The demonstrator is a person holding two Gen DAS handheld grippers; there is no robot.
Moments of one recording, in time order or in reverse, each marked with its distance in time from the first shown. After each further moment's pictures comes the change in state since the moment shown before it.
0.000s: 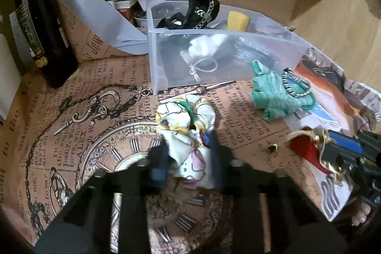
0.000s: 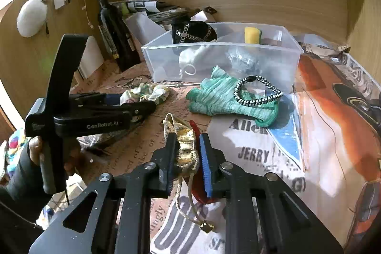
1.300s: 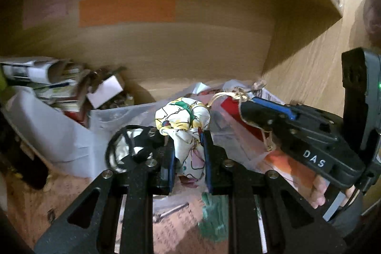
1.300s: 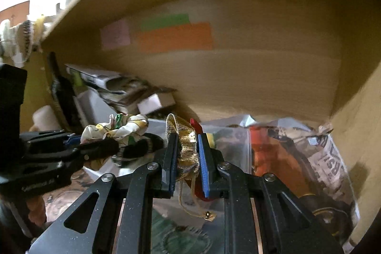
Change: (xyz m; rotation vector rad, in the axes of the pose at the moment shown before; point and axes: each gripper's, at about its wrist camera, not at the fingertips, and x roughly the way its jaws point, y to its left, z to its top) left arm 0.006 -0.045 0.144 0.097 -0.189 -0.149; right arm 0.024 -0.072 0.144 -0.006 -0.186 -0.147
